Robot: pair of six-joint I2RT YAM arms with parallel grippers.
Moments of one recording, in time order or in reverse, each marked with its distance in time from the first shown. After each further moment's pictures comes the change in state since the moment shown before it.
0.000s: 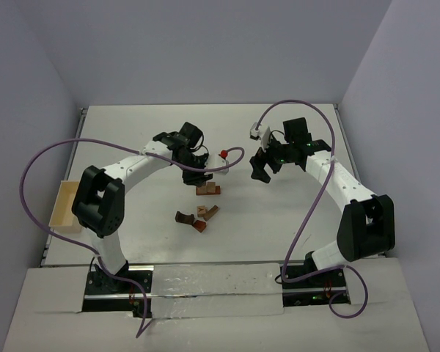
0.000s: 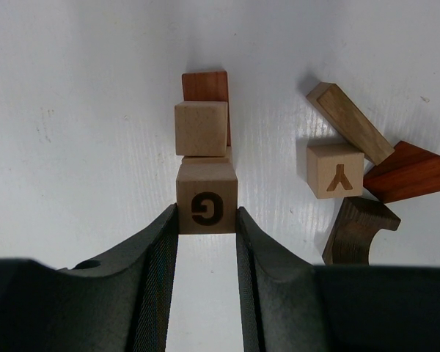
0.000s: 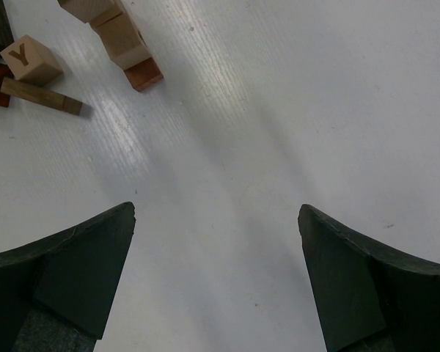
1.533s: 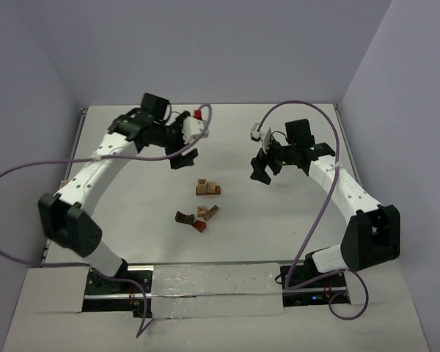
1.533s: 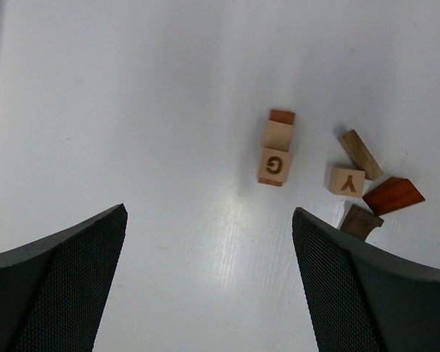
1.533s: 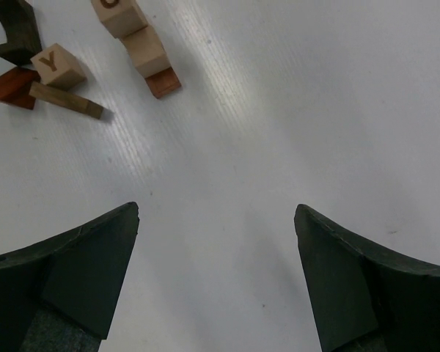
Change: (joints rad) left arm 0.123 -0.205 0.166 -0.069 0.101 -0.126; right arm 0.015 -0.059 -0.014 -0.014 -0.036 0.002
